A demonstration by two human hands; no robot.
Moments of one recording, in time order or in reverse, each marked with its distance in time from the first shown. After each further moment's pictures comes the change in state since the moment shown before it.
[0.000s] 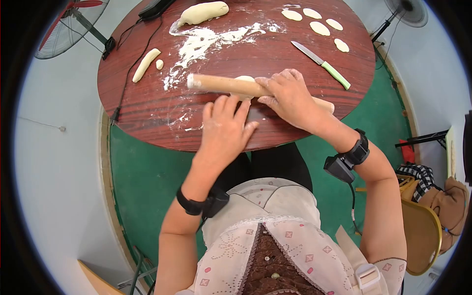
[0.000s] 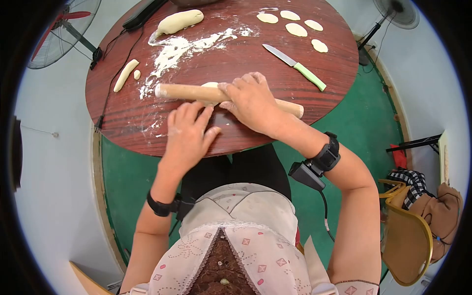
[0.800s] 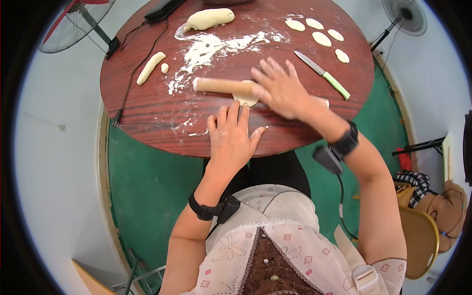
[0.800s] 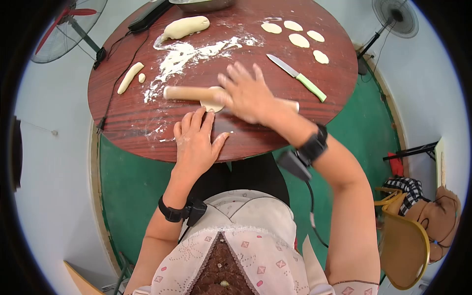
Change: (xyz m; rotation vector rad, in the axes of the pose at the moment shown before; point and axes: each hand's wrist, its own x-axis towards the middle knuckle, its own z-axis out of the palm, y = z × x) left_hand -0.004 0.011 0.014 0.029 0.030 -0.189; right_hand 0.034 0.015 0.013 -0.146 -0.254 0.081
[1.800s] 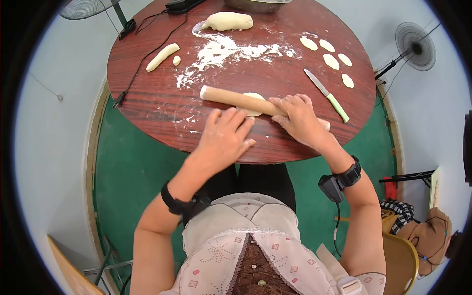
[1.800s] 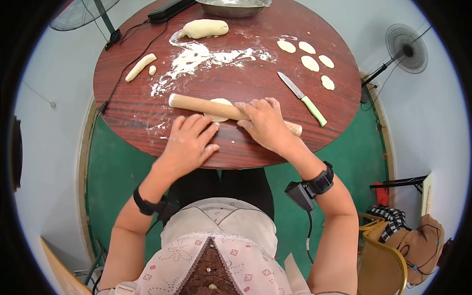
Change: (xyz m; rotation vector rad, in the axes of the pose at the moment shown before) left_hand 0.001 -0.028 -0.017 0.028 -0.067 0.271; right_hand -0.033 0.008 -0.009 0.188 0.101 -0.088
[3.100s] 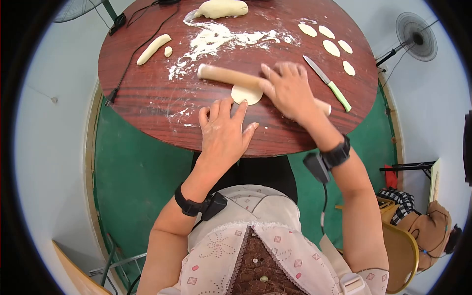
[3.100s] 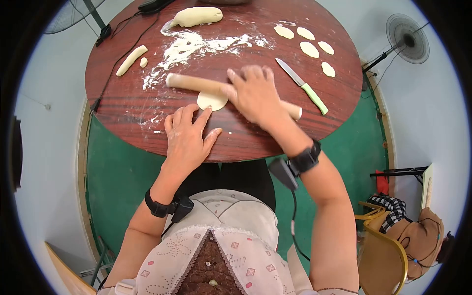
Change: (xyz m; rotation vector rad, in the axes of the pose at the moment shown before) left_hand 0.007 0.024 0.011 -0.091 0.067 -0.388; right_hand 0.038 0.006 0.017 -0.271 0.111 0.026
